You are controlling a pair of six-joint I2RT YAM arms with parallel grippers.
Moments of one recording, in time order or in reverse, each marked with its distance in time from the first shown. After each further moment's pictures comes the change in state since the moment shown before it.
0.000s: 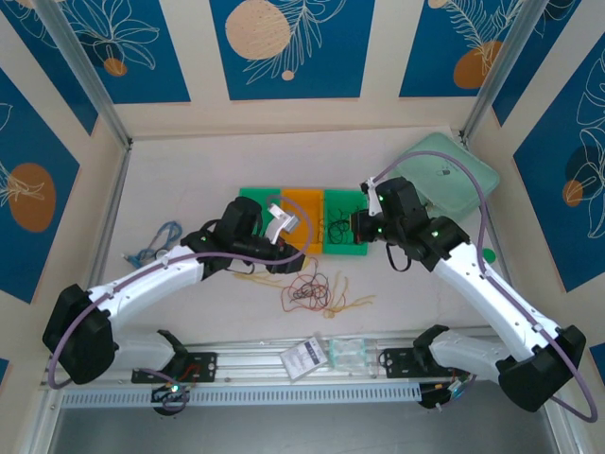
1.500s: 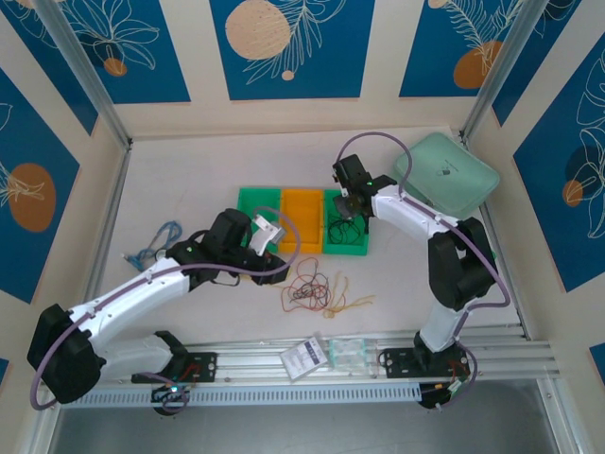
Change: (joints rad) left arm 0.008 -0.133 -0.076 -0.164 -0.151 0.052; right arm -0.072 0.656 0.232 0.089 0.266 -0.288
